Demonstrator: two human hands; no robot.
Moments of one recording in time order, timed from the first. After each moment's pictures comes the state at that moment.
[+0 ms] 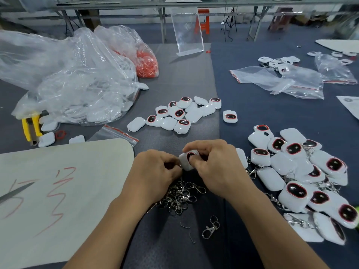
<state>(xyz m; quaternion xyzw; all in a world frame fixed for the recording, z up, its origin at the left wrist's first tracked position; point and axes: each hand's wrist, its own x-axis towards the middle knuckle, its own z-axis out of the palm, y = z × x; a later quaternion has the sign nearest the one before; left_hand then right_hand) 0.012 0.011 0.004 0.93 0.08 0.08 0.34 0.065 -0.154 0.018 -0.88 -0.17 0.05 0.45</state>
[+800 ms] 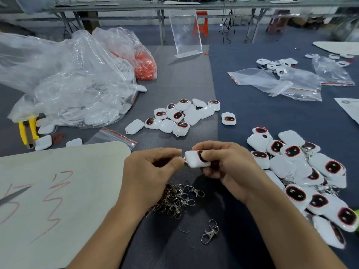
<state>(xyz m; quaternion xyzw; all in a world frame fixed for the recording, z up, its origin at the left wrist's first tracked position) 0.008 0.006 0.004 0.83 0.06 0.24 0.50 0.082 -0.171 0.022 -0.63 -0.01 0.27 0.73</state>
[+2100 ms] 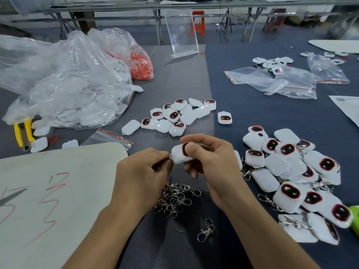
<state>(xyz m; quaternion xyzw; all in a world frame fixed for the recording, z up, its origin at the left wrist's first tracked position) 0.002 0.006 0.011 0.92 0.04 0.27 0.27 0.056 -0.146 0.028 -0.61 -0.06 0.13 0.78</state>
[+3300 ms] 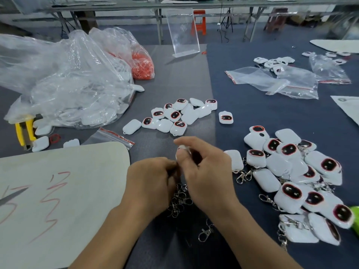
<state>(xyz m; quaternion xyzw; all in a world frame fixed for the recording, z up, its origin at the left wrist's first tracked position) 0.000 -0.001 0.007 0.96 0.01 0.16 0.21 0.040 -0.136 0.012 -0.79 -0.18 -0.10 0.58</state>
